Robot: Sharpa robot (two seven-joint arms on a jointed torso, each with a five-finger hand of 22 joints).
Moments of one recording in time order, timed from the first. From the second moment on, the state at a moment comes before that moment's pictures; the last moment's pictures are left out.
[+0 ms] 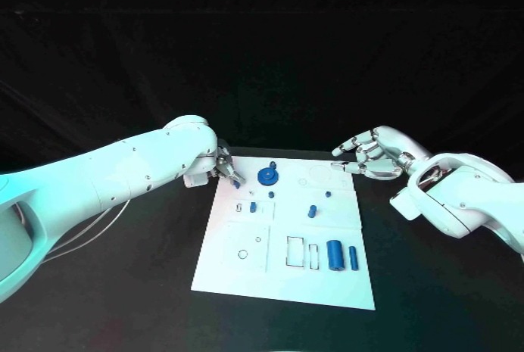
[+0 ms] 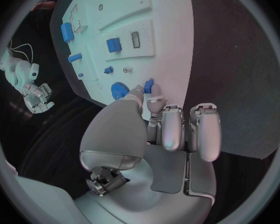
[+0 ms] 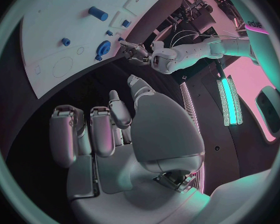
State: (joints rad) left arm 1.34 -0.53 0.00 1.04 -1.10 0.28 -0.61; left_hand 1.30 0.02 0.11 0.26 0.19 0.94 0.05 0.53 0.53 1.27 -0.02 1.09 0.94 1.47 -0.08 1.37 1.31 0.03 1.47 0.02 1.49 1.31; right arm 1.35 -0.95 -0.11 1.64 -0.92 -0.41 0.04; right_hand 1.33 -0.10 0.11 0.17 0.32 0.93 0.15 0.18 0.15 1.28 0.07 1.24 1.24 1.46 0.00 1.39 1.31 0.03 1.47 0.10 1.40 1.31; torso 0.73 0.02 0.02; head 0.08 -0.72
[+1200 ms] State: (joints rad) left arm 1.32 -0.76 0.00 1.38 -0.90 0.13 -0.59; left_hand 1.29 -0.13 0.55 0.28 0.20 0.93 0.05 0.63 0.59 1.31 -0.03 1.08 0.94 1.47 -0.08 1.37 1.31 0.03 1.47 0.01 1.50 1.31; right arm 1.35 -0.96 -0.11 1.64 -0.91 -0.41 0.04; right_hand 1.33 -0.09 0.11 0.17 0.33 0.93 0.15 0.19 0.15 1.28 0.07 1.24 1.24 1.46 0.00 1.39 1.31 0.03 1.47 0.10 1.40 1.31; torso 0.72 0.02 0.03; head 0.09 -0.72
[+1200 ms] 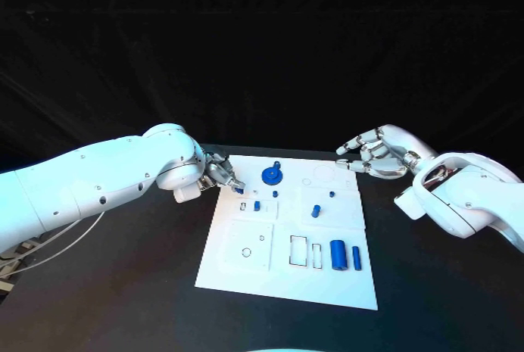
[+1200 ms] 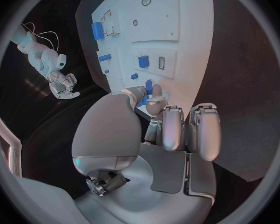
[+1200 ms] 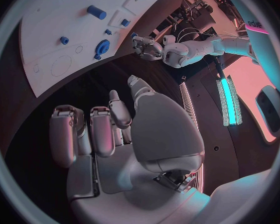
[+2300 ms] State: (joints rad) left arm 1.23 -0.75 0.00 1.45 -1.14 0.06 -0.58; left_hand 1.26 -0.16 0.61 0.24 0.19 0.93 0.05 0.63 0.60 1.33 -0.04 1.10 0.96 1.46 -0.09 1.37 1.31 0.03 1.47 0.01 1.52 1.31; right arm 1.34 -0.96 -0.11 1.64 -0.91 -0.41 0.04; right_hand 1.33 -0.09 0.11 0.17 0.33 0.93 0.15 0.19 0.15 1.28 0.07 1.24 1.24 1.47 -0.01 1.39 1.31 0.03 1.47 0.10 1.40 1.31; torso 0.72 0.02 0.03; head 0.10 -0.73
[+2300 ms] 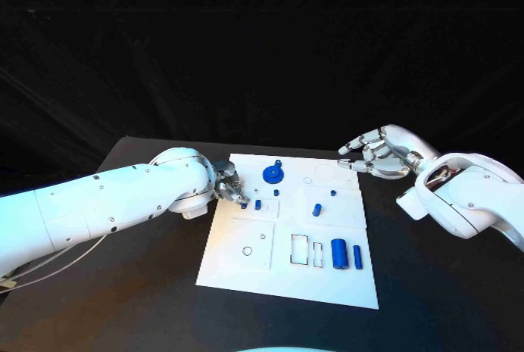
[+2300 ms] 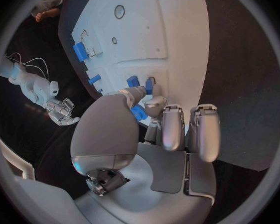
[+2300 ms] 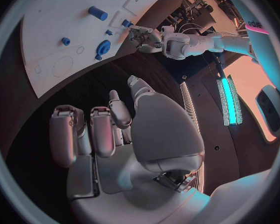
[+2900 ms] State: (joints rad) left arm 1.23 -0.76 0.00 1.45 -1.17 0.08 -0.59; left_hand 1.25 -0.16 0.61 0.24 0.19 0.93 0.05 0.63 0.60 1.33 -0.04 1.10 0.96 1.47 -0.09 1.37 1.31 0.03 1.47 0.01 1.52 1.31; right arm 1.34 -0.96 -0.11 1.64 -0.91 -0.41 0.04; right_hand 1.33 -0.09 0.11 0.17 0.33 0.93 0.15 0.19 0.15 1.28 0.07 1.24 1.24 1.47 -0.01 1.39 1.31 0.03 1.47 0.10 1.40 1.31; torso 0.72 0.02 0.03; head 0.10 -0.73
